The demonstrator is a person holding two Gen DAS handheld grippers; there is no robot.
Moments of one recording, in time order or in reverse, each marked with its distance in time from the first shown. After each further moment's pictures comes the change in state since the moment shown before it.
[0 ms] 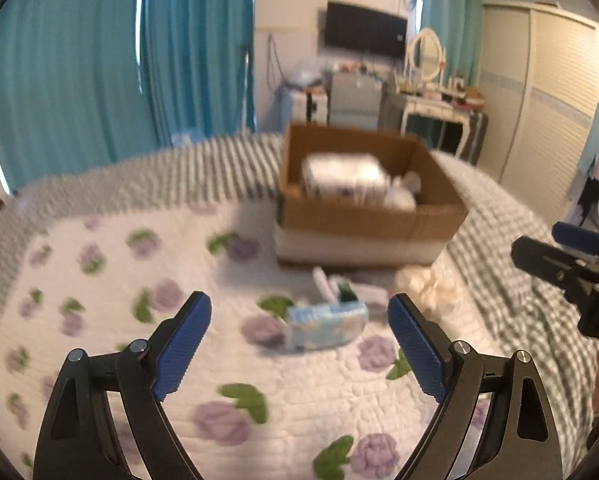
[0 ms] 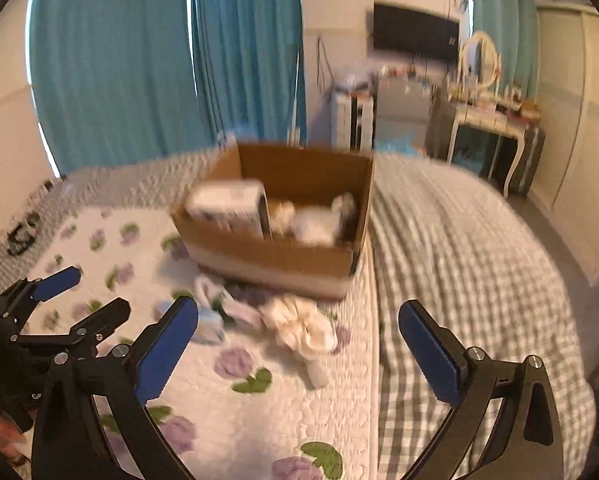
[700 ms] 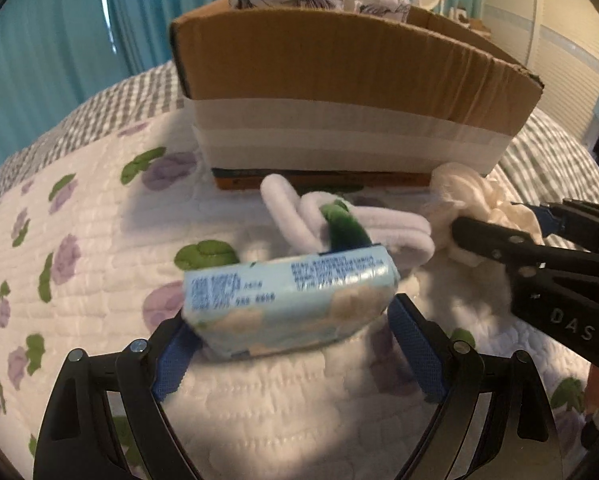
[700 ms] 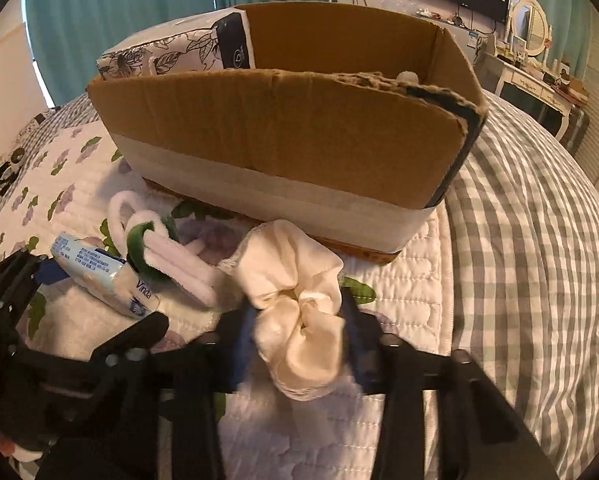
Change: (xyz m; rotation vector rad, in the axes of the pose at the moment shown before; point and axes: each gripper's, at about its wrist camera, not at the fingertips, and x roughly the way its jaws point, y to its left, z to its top) left arm 0.113 -0.038 -0.037 0.078 0.214 0.018; right arm 0.148 -0.008 -0.036 -0.087 0.194 0.075
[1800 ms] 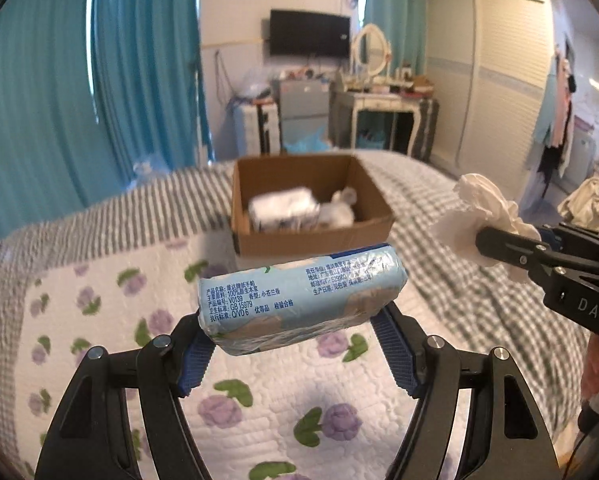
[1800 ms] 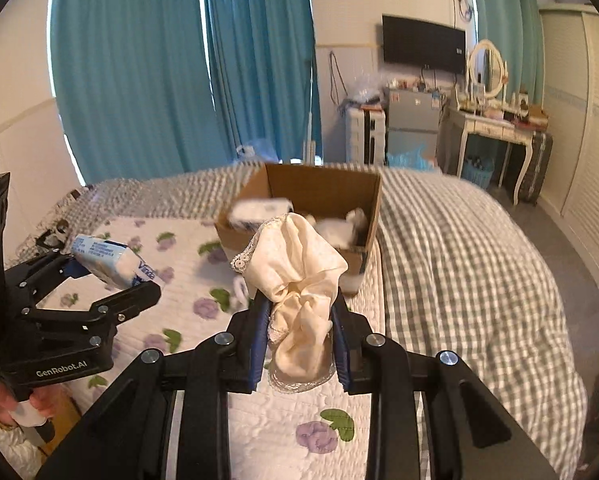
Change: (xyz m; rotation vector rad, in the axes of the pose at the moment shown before) left arm -0.213 0.025 0.026 0.091 -0.259 -0.134; right arm -0.246 0.039 -0.007 0.081 -0.276 -0.020
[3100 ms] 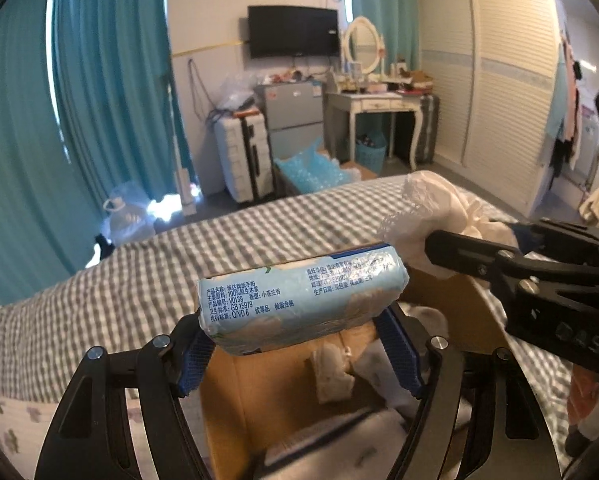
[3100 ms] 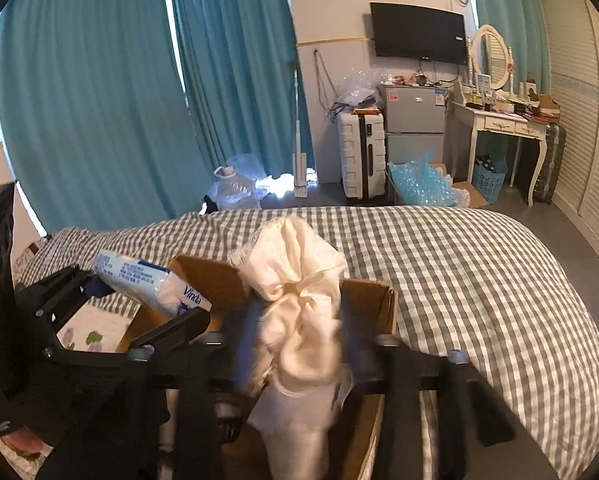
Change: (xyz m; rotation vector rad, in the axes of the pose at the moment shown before) left arm 0.236 0.031 0.128 0.068 0.000 -0.013; right arm 0.239 -0.075 0.135 0.085 -0.016 0.008
